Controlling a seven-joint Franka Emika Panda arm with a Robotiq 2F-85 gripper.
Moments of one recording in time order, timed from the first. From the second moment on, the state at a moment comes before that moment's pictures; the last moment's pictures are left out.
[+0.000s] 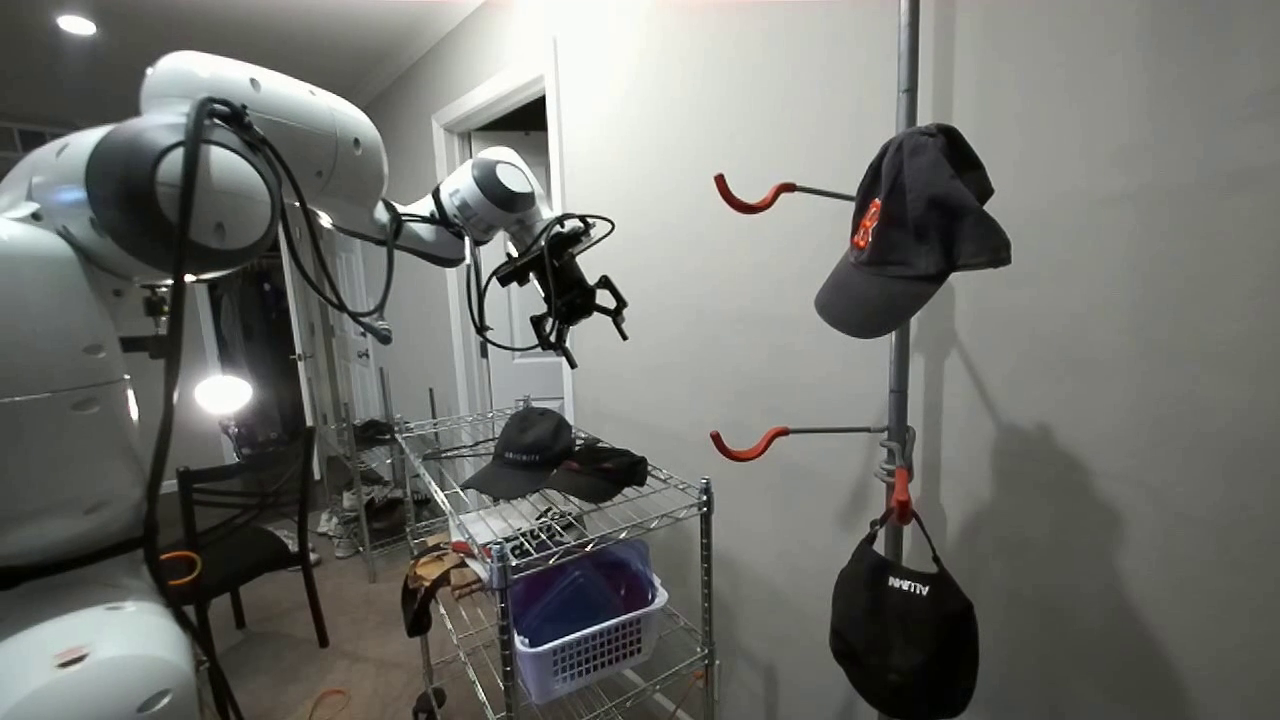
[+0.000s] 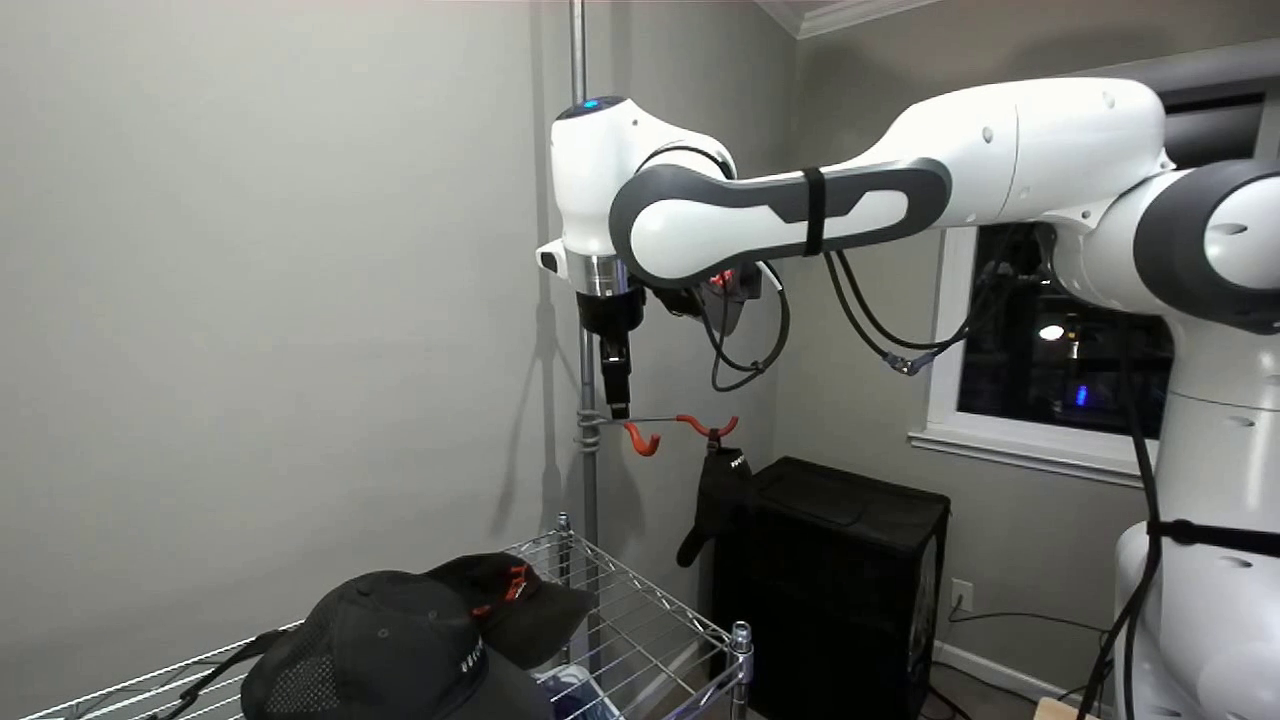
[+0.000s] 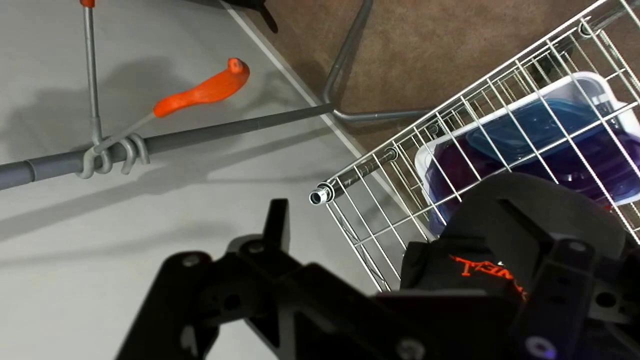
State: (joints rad) arm 0.28 0.00 0.25 -1.63 -0.49 1.70 -0.25
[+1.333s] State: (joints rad) arm 0.37 0.18 0.33 -1.46 -0.31 1.66 -0.34
